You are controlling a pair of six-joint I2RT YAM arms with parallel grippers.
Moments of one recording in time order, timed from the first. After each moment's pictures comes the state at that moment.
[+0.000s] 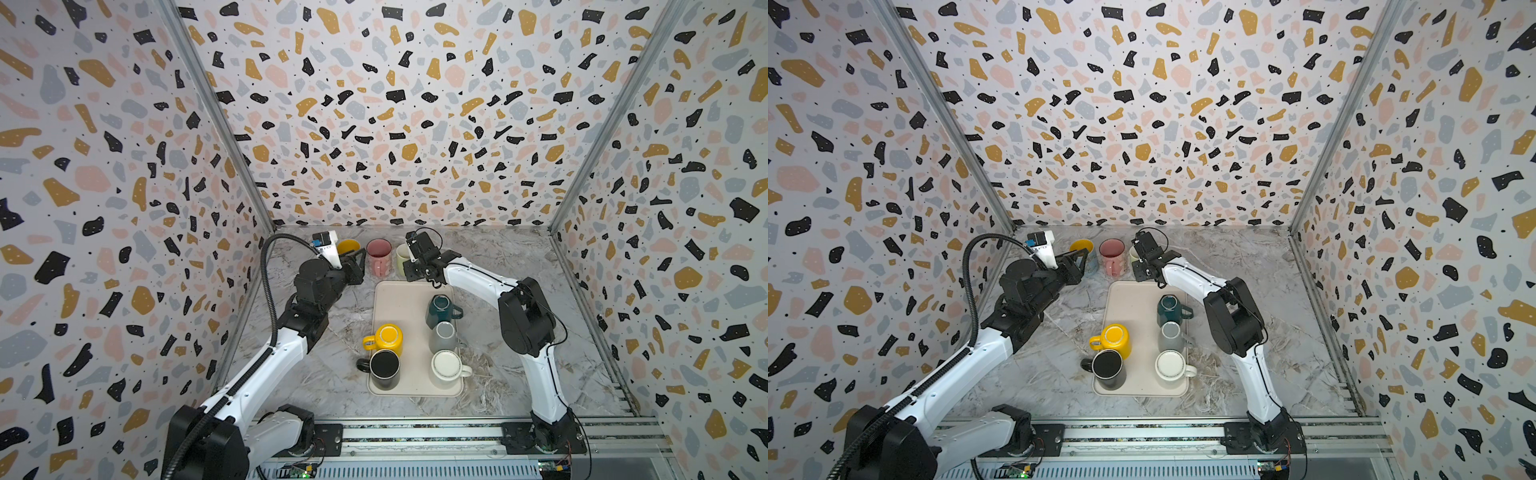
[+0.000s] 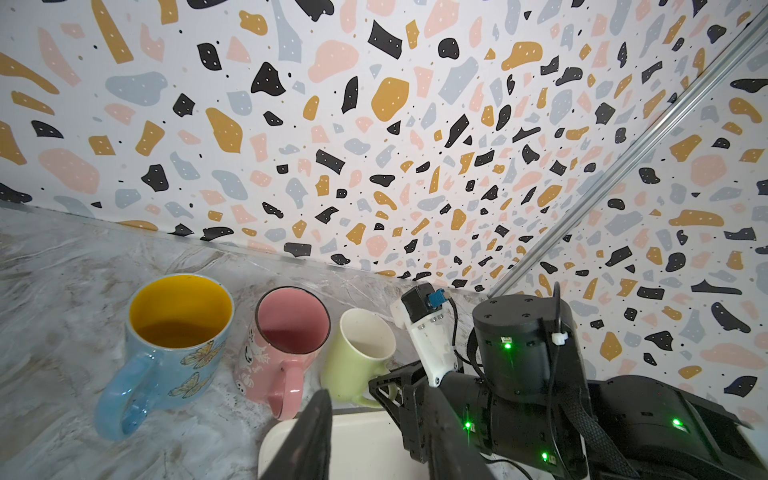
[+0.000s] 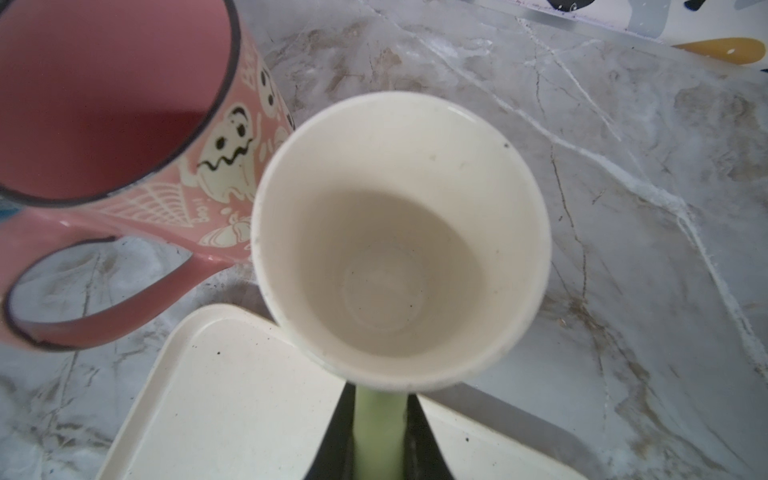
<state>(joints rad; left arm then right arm) -0.31 1.12 0.78 0.22 0.11 -0.49 0.67 2.18 1.79 -0.45 0.13 0.22</state>
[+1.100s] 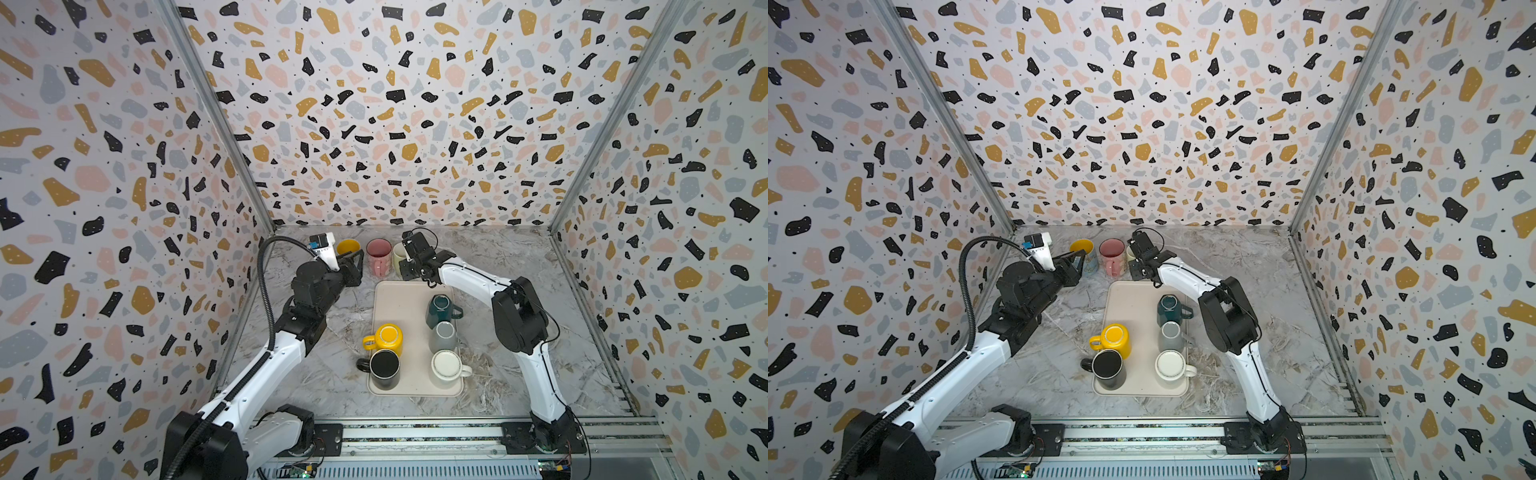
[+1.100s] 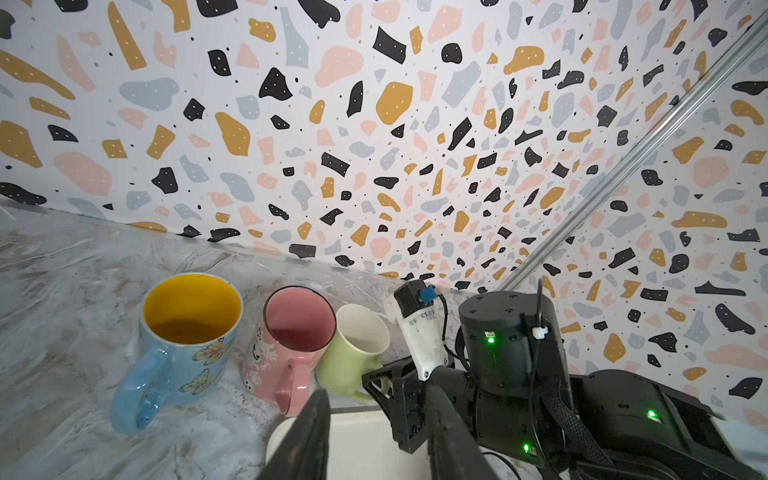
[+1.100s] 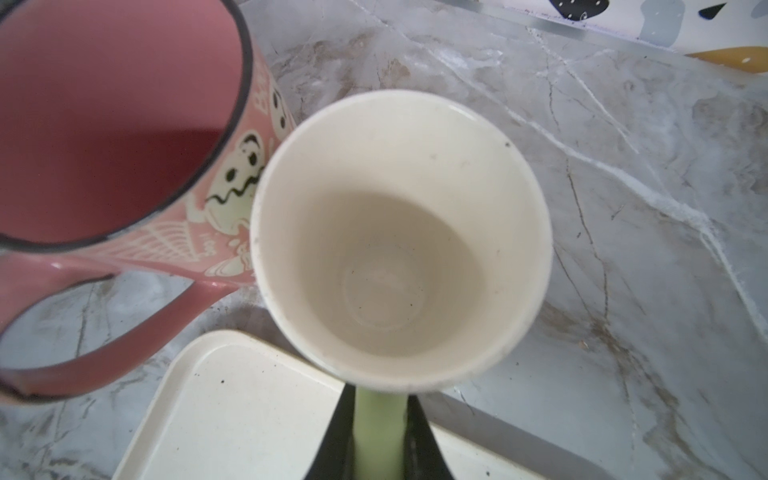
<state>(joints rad) -0.30 1.09 0.76 0.22 0.11 -0.48 0.68 2.24 1.85 -0.45 0.15 0.23</state>
